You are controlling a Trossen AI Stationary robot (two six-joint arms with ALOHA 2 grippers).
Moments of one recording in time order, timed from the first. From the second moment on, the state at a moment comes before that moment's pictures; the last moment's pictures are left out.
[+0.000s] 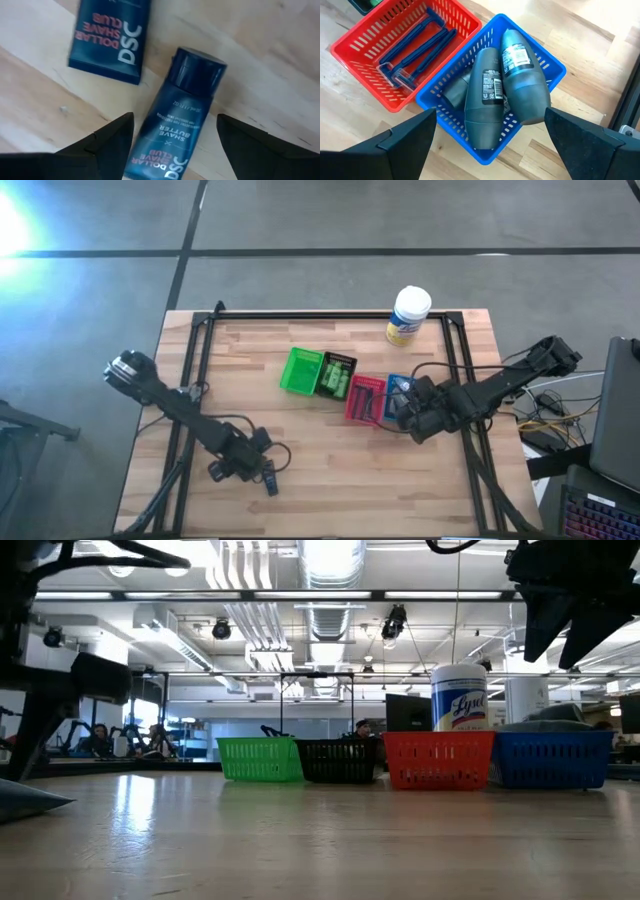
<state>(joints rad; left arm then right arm) -0.59 1.50 0.79 -0.65 0.06 0.34 0.45 1.27 0.99 -1.26 0.49 1.50</state>
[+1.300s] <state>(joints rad) -0.39 1.40 0.86 -0.70 -0.09 -0.06 0.44 1.14 0.99 -1.29 0.50 1.60</state>
